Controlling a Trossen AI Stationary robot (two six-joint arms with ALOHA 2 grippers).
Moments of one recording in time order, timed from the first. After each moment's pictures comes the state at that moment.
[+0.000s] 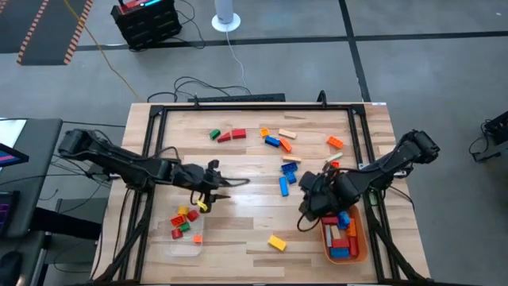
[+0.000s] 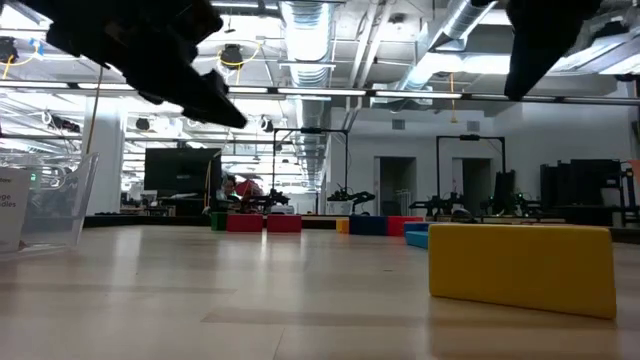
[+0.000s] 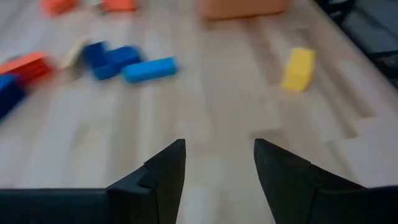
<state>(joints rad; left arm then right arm) -0.20 1.23 0.59 0.14 -0.09 -0.03 0.47 1.51 1.29 -1.25 0.47 1.01</state>
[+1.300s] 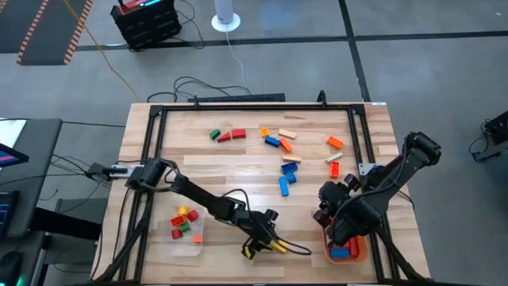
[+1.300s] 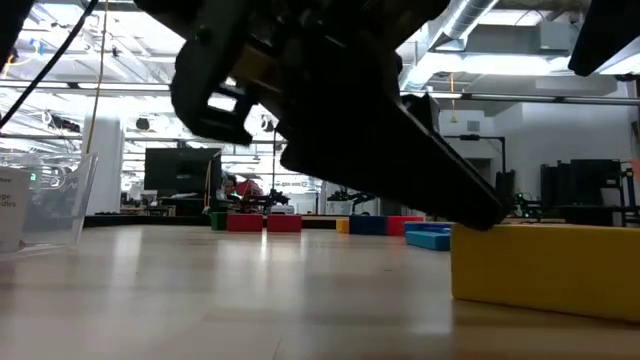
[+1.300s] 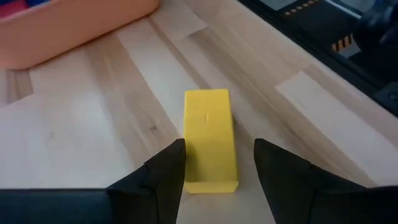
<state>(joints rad) -0.36 2.15 1.34 0.23 0.10 0.17 0.74 1.51 1.28 -1.47 0.63 1.47</state>
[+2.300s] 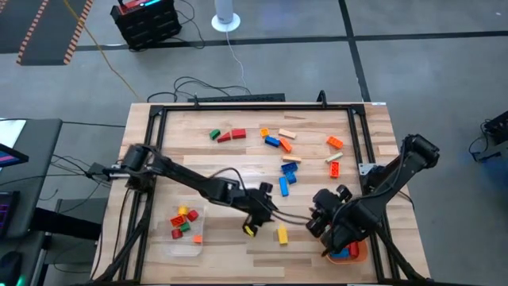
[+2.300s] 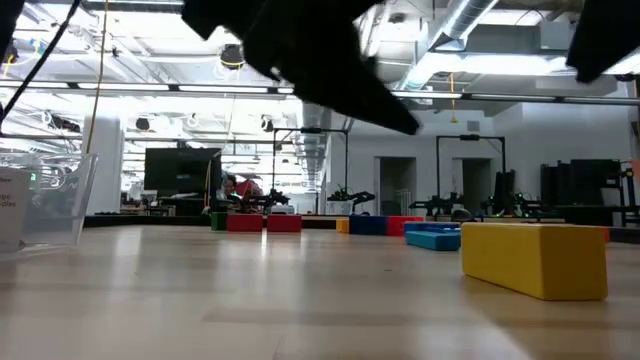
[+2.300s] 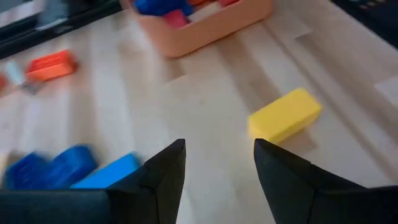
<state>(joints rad) -0.25 1.90 1.26 0.06 -0.07 0.22 0.74 1.57 1.29 -1.23 0.58 1.50</state>
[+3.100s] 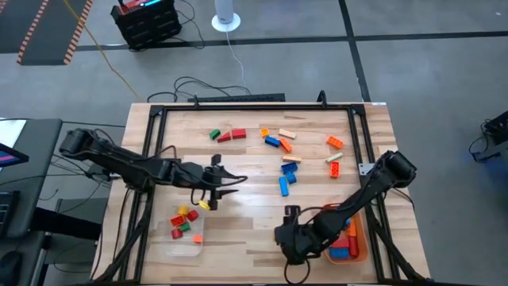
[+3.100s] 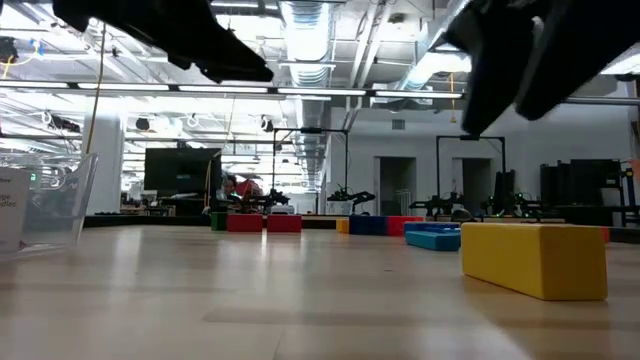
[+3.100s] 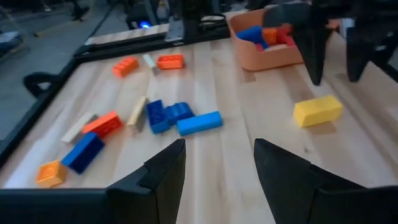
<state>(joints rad) -0.21 1.21 0.66 0.20 -0.27 0.09 0.62 1.85 1.38 -0.68 0.33 0.47</state>
